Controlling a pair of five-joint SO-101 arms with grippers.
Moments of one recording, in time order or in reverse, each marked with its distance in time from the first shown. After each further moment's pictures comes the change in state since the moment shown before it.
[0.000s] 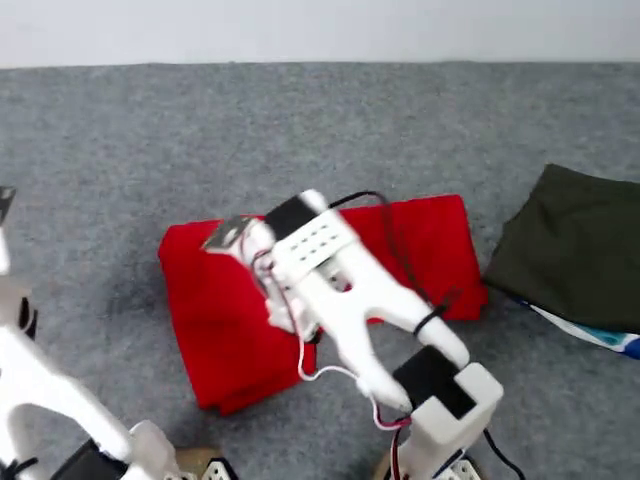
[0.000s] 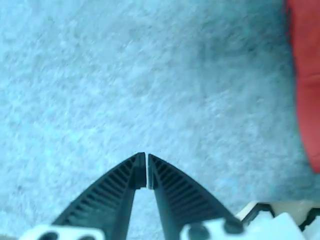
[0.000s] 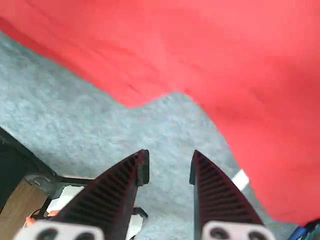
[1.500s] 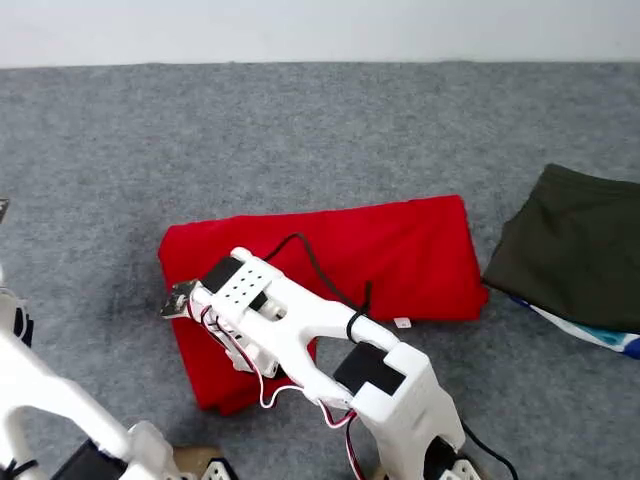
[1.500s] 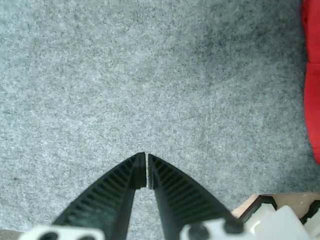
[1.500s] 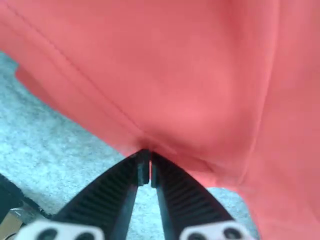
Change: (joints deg) left arm -1.6 0.0 1.7 0.0 -1.2; right arm -11.2 16.6 0.0 -12.0 0.4
